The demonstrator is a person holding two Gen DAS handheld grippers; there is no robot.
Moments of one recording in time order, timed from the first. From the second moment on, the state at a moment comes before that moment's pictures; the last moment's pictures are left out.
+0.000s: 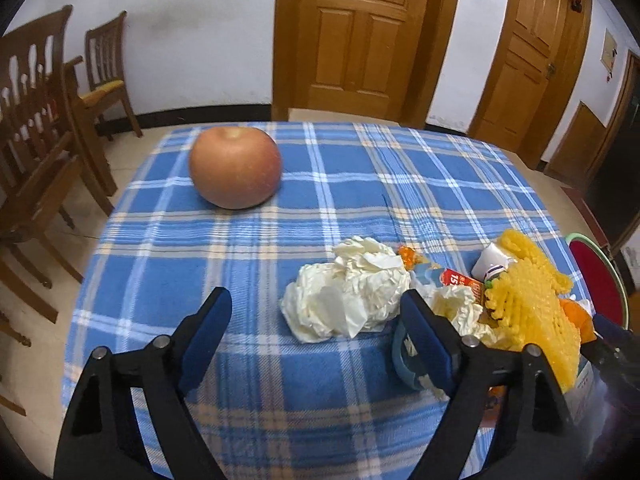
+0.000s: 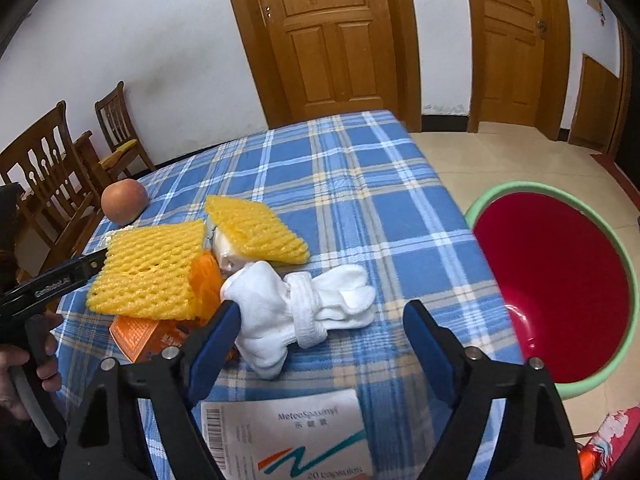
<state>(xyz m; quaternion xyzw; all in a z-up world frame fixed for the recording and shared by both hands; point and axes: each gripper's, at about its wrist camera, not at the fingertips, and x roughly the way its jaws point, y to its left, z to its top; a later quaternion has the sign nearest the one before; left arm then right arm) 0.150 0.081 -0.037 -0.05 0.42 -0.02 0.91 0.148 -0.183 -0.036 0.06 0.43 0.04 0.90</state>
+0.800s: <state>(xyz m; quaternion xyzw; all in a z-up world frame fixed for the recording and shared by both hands) 0.119 0.086 -0.002 -0.08 0.38 -0.08 0.92 0.151 -0.173 -0.046 0.09 0.45 0.07 0.88</state>
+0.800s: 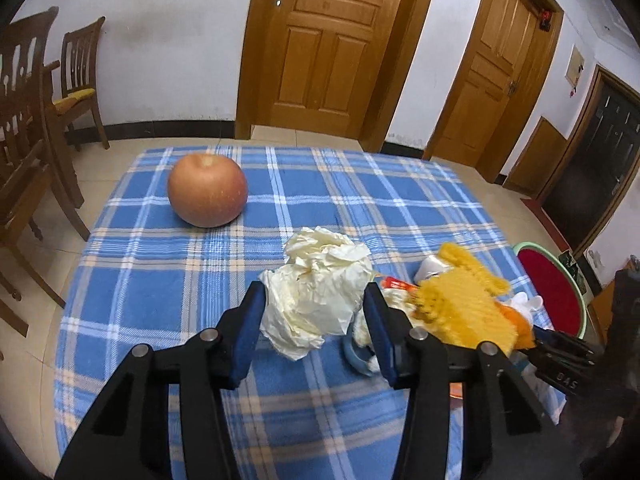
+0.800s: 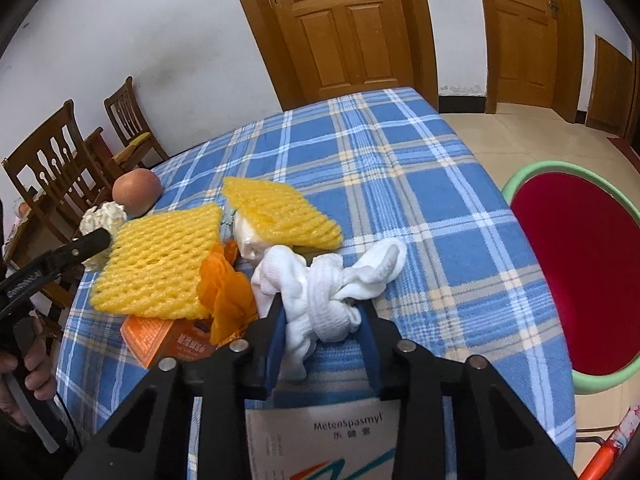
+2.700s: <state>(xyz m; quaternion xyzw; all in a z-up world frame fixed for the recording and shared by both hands) 0.132 -0.243 -0.012 0.05 0.42 -0.28 0.86 0.066 -0.395 -0.019 0.17 0.38 -0.14 0.90</state>
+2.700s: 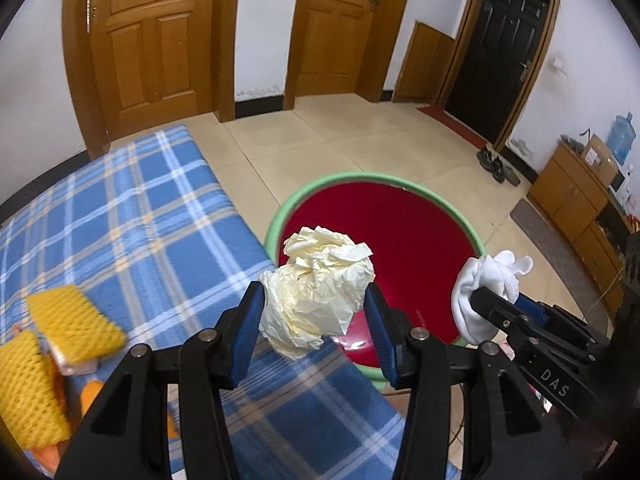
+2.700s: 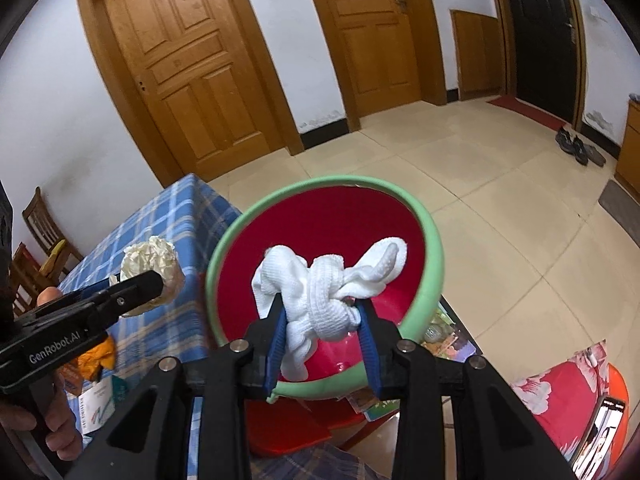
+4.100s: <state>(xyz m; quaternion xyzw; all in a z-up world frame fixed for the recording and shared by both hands) 0.111 -0.194 0.018 0.03 0.41 -0.24 0.88 0.048 -0.371 0.008 0.20 0.35 -0.11 0.91</state>
